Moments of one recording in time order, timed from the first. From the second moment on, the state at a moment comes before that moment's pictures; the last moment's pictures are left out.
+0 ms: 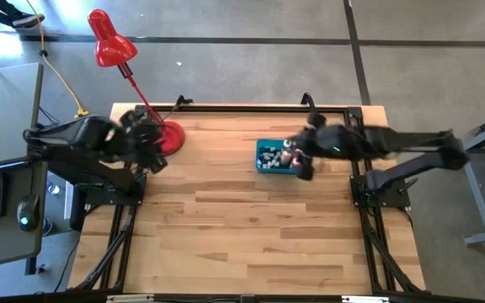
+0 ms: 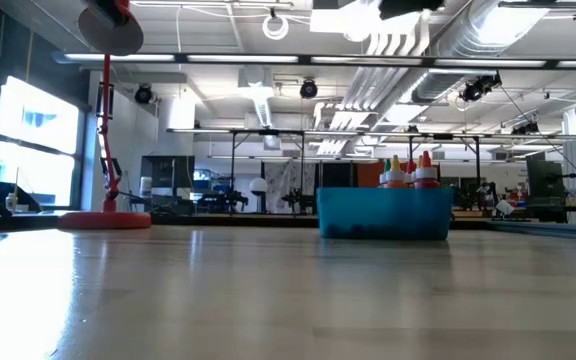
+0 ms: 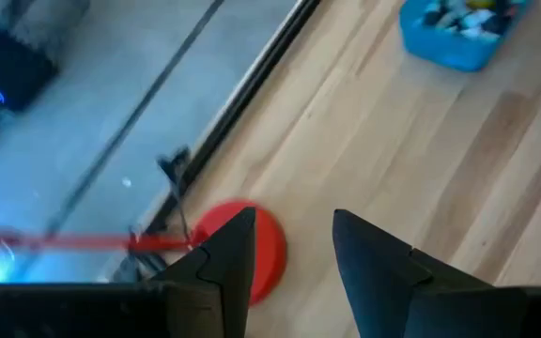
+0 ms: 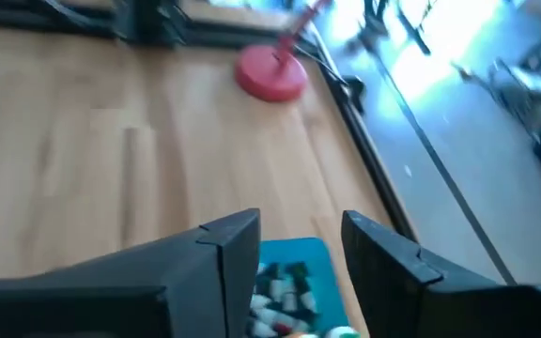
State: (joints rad) left arm -0.18 1.08 1.49 -1.56 -0.72 -0.54; right arm 0.00 1.20 1.28 -0.69 0.36 -0.05
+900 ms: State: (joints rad) left arm -0.26 0.02 0.12 -0.23 -0.37 0.01; right arm 0.09 0.21 0.01 0.29 0.26 -0.10
